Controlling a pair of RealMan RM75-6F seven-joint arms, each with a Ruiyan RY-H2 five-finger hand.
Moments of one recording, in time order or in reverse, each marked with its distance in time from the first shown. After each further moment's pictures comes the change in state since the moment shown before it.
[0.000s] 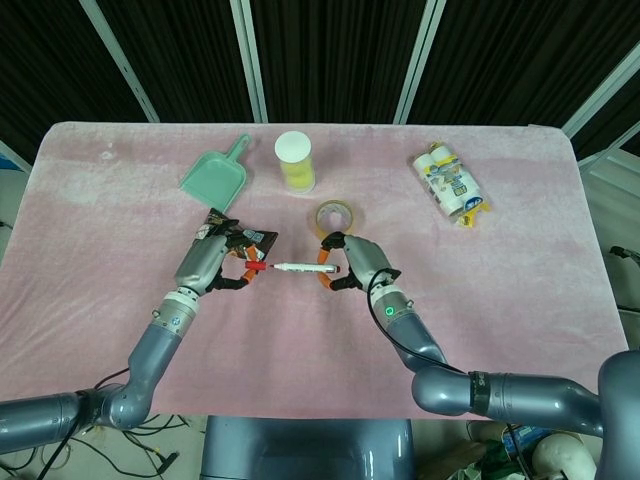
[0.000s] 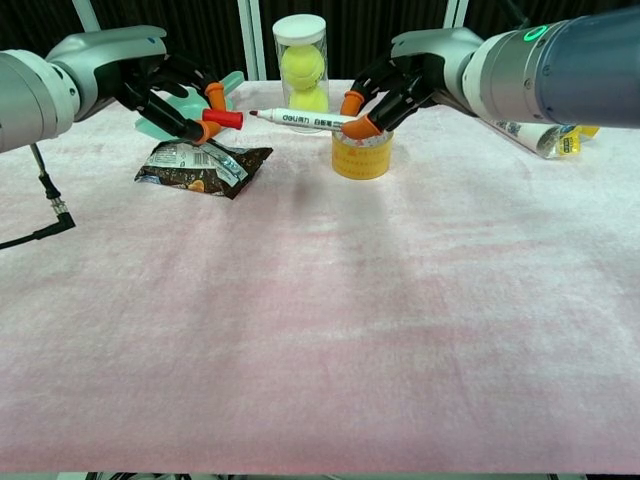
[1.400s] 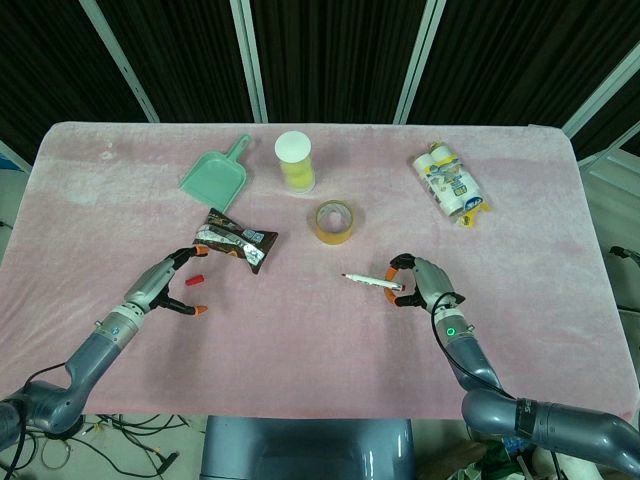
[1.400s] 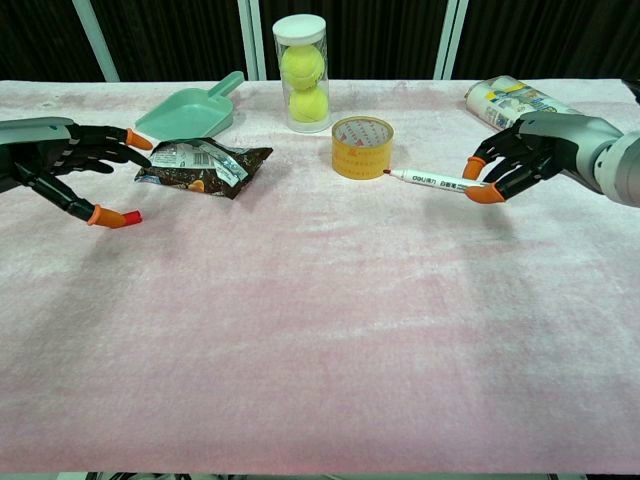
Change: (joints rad) left arm 0.157 0.110 0.152 0.314 0.482 -0.236 -0.742; right arm -0.261 0.025 -0.140 0.090 -0.212 0.001 0.172
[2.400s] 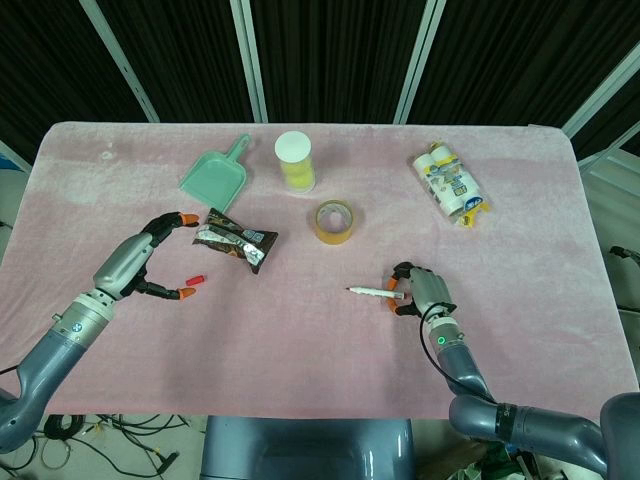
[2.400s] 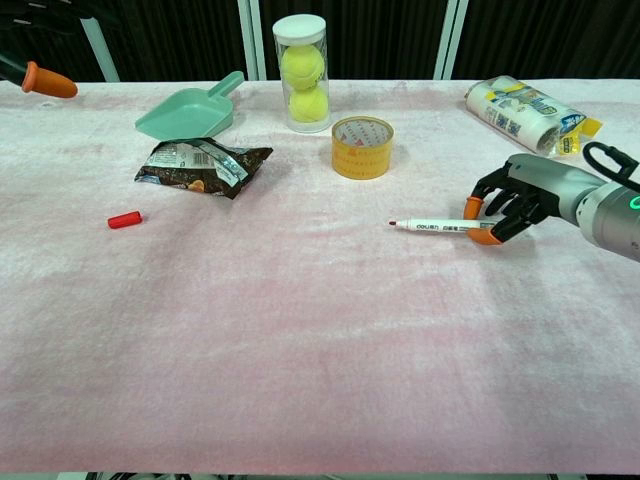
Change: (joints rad) left arm 0.017 0.323 -0.069 -0.383 -0.003 0.146 0.116; right arm -0.026 -0.142 -0.055 0.169 -0.066 0.013 -0.104
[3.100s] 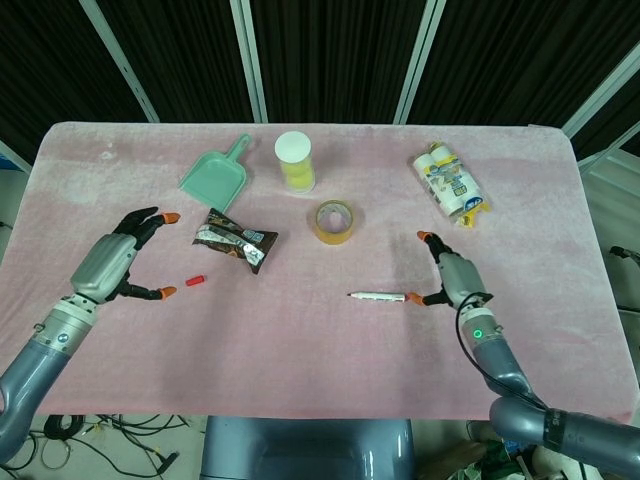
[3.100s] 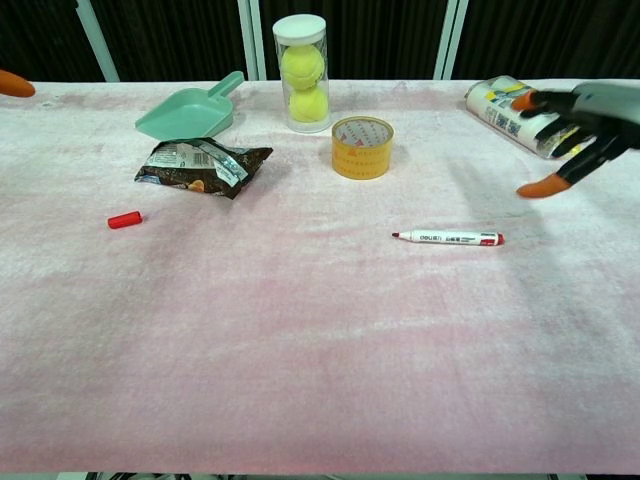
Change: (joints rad) left arm 0.051 0.040 0.027 -0.051 -0.019 0.128 0.316; right arm -0.093 0.263 0.052 -0.167 -0.178 0.018 0.097
